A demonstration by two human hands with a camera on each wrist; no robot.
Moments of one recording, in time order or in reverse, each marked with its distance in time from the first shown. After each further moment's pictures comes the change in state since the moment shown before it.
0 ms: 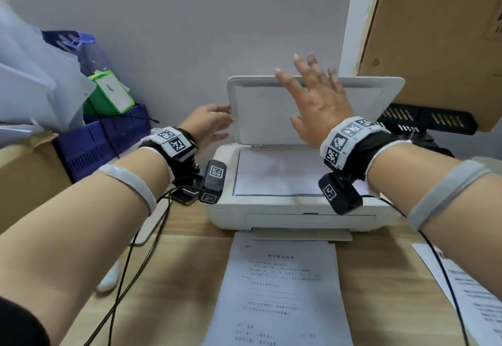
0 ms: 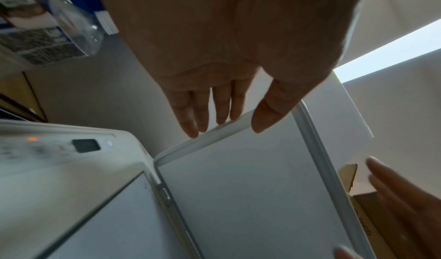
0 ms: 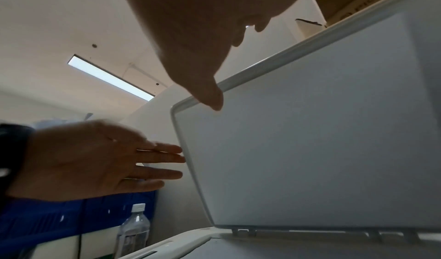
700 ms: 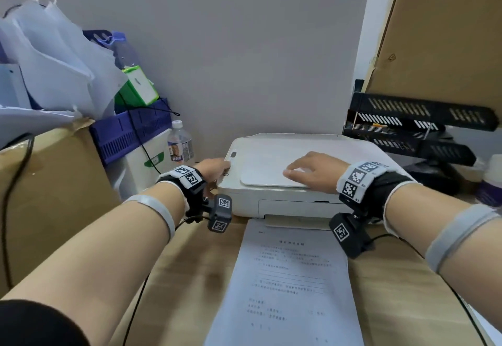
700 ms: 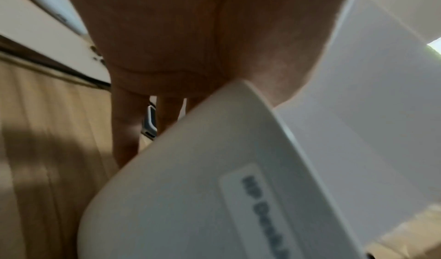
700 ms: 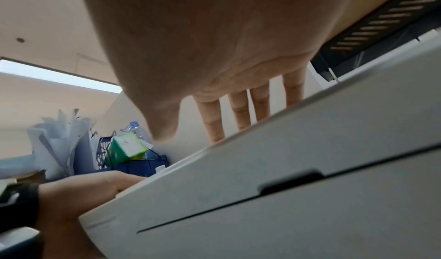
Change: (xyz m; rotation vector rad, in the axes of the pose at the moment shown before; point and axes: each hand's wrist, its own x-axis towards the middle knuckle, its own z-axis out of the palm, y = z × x) left_hand -0.047 -0.094 -0.021 0.288 0.030 -0.454; right_hand -0.078 -0.024 0.041 0.339 -0.720 0.053
